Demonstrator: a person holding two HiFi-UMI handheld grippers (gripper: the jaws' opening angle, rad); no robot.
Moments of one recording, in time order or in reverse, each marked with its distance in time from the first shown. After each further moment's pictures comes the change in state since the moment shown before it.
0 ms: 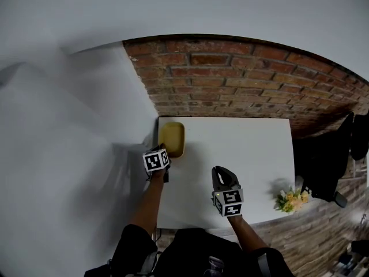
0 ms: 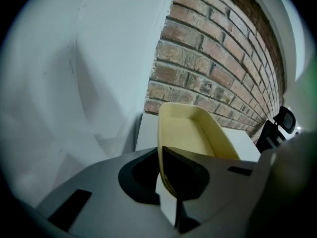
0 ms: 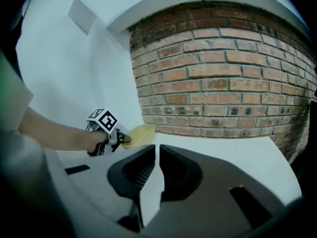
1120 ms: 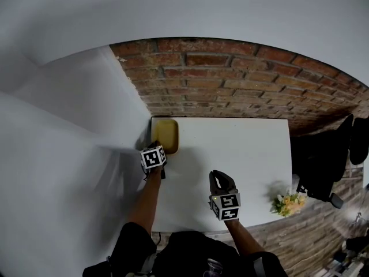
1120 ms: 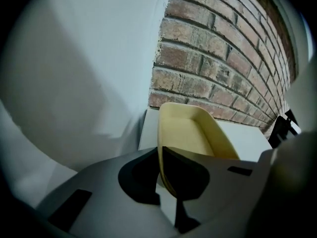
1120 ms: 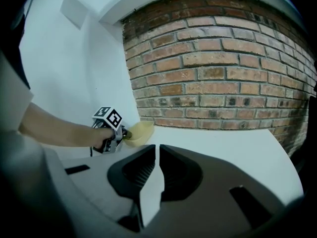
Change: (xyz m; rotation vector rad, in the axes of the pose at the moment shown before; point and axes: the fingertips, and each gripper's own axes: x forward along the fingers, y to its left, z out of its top) left arm 0.051 0.016 0.000 0.007 0.028 0.092; right arm 0.018 -0.019 -0.024 0.032 0.062 -0.019
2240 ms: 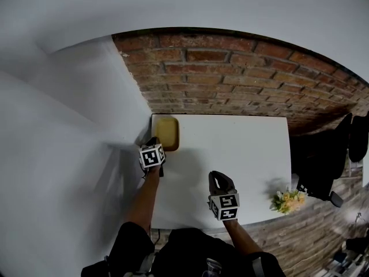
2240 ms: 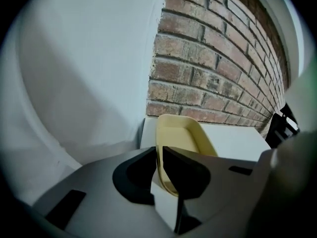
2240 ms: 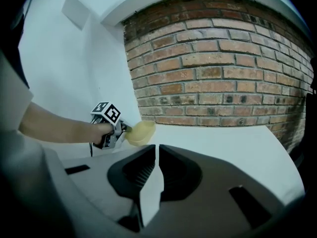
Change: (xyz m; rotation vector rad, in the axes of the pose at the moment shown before) left arm -0.020 -0.004 0.011 0.044 -0.068 -0.022; right arm -0.013 0.008 -0.014 0.014 -0.004 -0.008
